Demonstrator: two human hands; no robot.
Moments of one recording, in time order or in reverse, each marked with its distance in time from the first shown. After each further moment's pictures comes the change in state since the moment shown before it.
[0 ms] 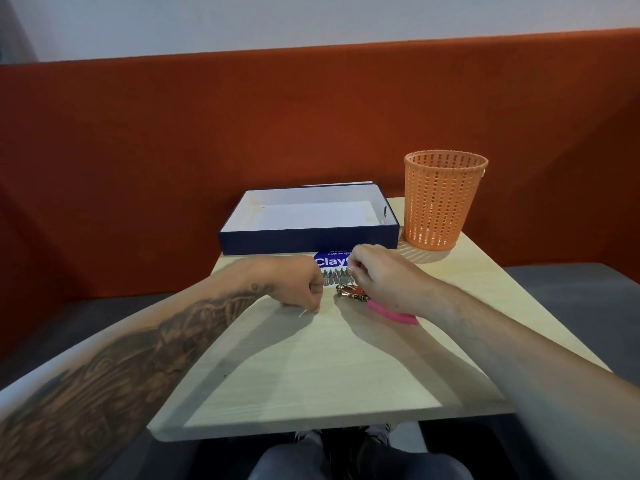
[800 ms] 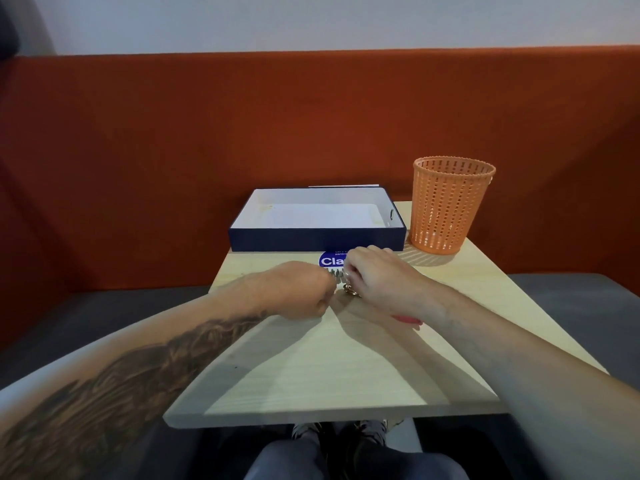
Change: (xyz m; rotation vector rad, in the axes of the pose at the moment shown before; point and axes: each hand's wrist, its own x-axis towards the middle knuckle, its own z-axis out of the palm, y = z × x) left_hand -0.011 0.002 0.027 0.414 0.233 0.117; right_hand 0.005 -0.020 0.004 -0.165 -0.038 -0.056
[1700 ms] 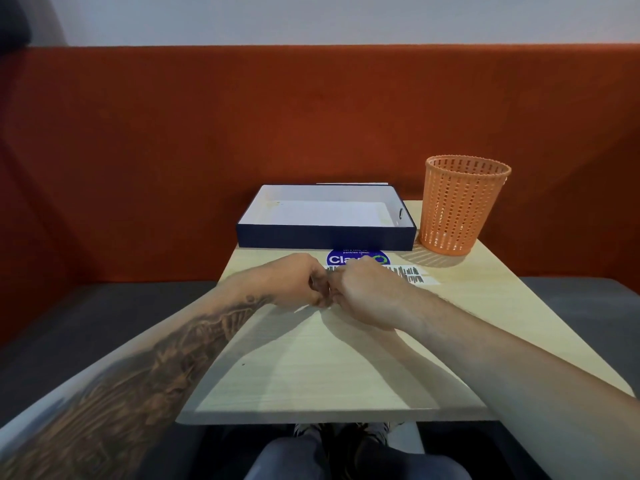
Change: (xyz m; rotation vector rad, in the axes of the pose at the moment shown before) left_hand -0.013 -0.024 0.005 -0.635 0.067 -0.170; right_hand 0.012 -0.026 0.018 -0.238 -0.029 -0.214
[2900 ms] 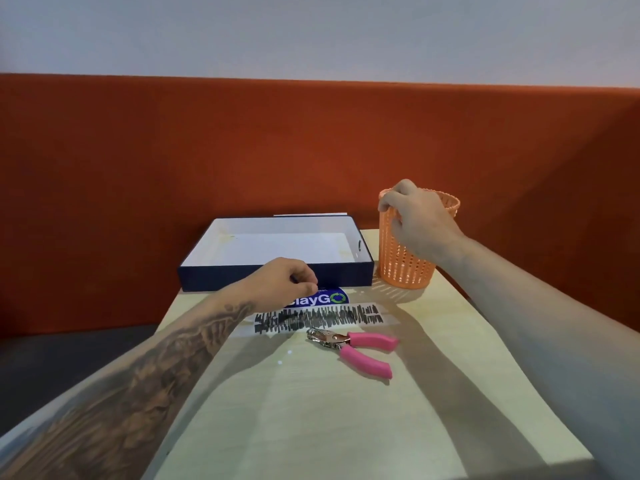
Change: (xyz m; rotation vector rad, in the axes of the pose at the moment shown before) left_hand 0.081 0.018 -0.013 -0.258 0.170 0.030; right_hand 0.002 0.178 -0.072 0.004 0.396 0.429
